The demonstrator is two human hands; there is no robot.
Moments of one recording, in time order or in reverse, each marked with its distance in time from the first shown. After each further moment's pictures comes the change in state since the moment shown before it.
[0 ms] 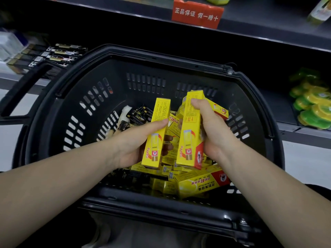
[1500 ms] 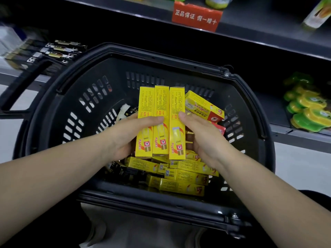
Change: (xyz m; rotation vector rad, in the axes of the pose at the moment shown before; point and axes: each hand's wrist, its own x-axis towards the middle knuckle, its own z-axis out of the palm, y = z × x) left_hand -0.004 0.005 -0.011 -0.021 0.060 0.164; right_hand -0.016 0.011 0.001 -0.358 -0.055 0.012
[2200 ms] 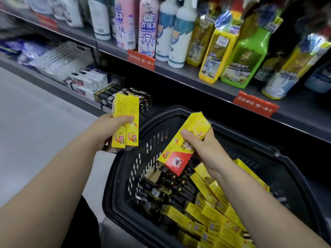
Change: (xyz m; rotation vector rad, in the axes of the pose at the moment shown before) left_hand -0.062 0.066 -0.191 0.058 0.655 0.194; right_hand 0.067 -0.076 0.117 -0.193 -0.111 -0.306
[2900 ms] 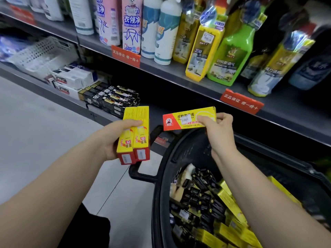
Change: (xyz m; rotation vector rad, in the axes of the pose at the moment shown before) left_hand -0.002 0.002 0.060 -0.324 -0.312 -0.161; right_hand 0.035 -0.013 -0.053 0.017 0.469 -0.141
